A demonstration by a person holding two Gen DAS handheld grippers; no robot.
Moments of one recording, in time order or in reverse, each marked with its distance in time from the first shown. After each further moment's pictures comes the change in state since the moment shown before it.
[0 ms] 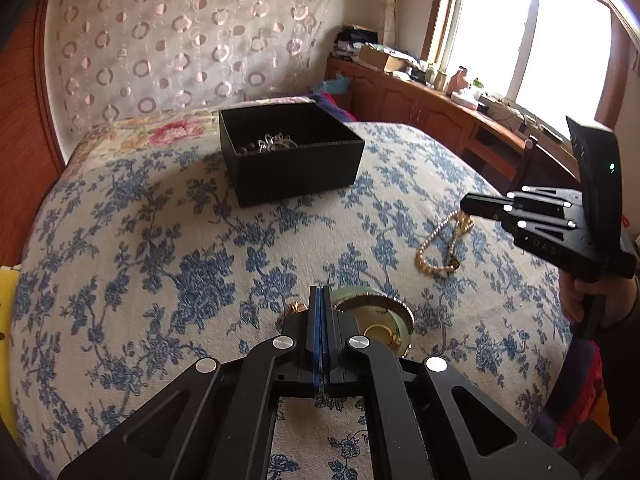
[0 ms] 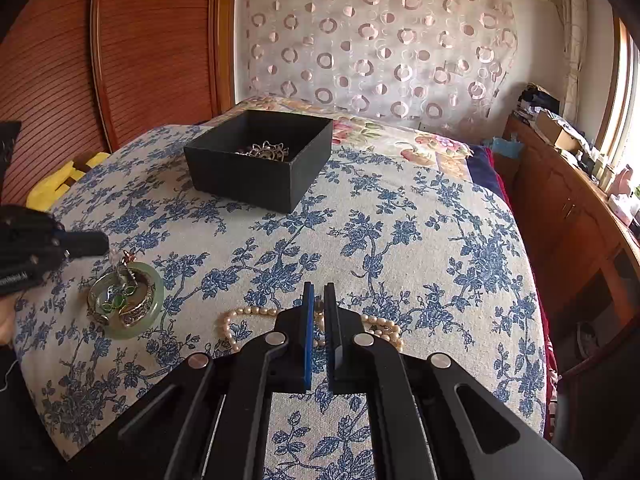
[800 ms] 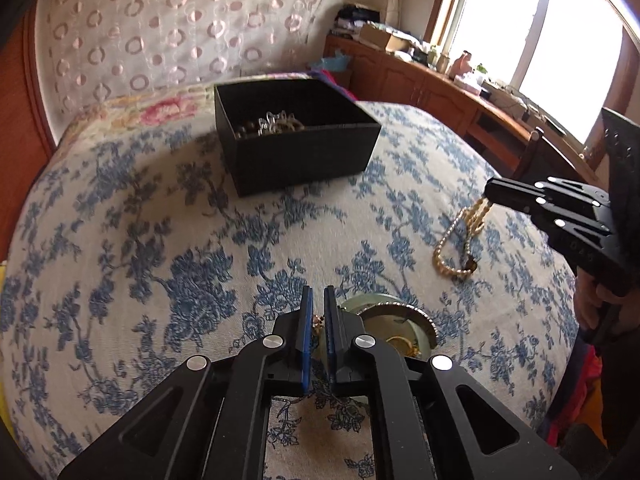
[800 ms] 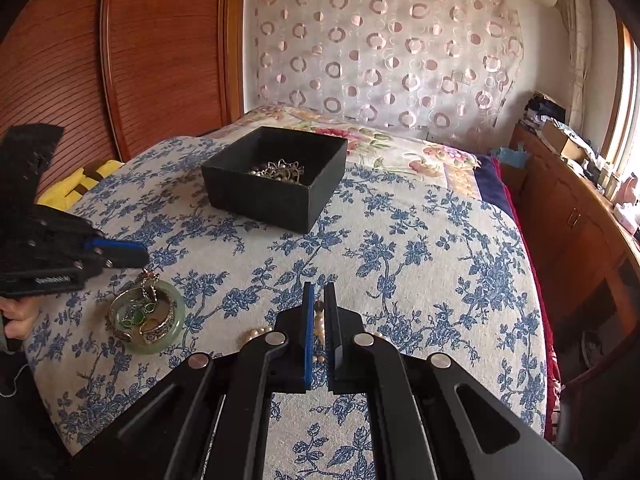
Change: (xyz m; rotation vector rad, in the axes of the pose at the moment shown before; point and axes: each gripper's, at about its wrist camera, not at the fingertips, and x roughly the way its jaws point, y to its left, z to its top) left arm 0.034 0.016 0.012 -0.022 0.115 -0.037; right arm -0.009 0.009 0.011 -0.011 -0.030 0.030
